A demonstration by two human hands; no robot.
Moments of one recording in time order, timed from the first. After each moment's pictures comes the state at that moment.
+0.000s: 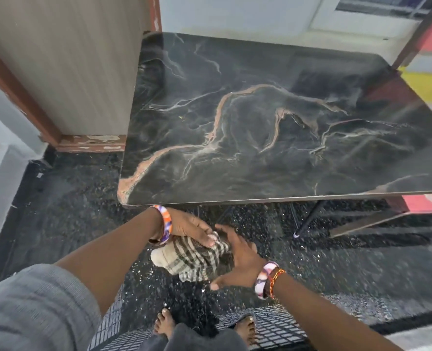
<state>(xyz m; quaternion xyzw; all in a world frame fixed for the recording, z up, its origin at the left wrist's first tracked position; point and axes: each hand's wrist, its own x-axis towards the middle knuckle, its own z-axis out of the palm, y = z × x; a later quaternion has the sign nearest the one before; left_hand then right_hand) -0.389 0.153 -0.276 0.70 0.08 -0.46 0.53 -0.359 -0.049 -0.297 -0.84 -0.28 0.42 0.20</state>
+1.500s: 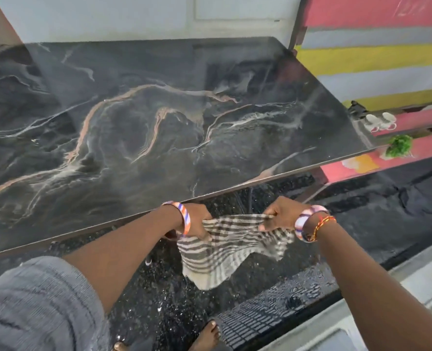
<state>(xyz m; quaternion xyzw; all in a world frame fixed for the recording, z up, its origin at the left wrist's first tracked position) -0.228 -0.065 -0.243 0.90 -0.09 -0.40 0.17 -0.168 -0.281 -0.224 -0.89 -0.18 0.40 0.14</state>
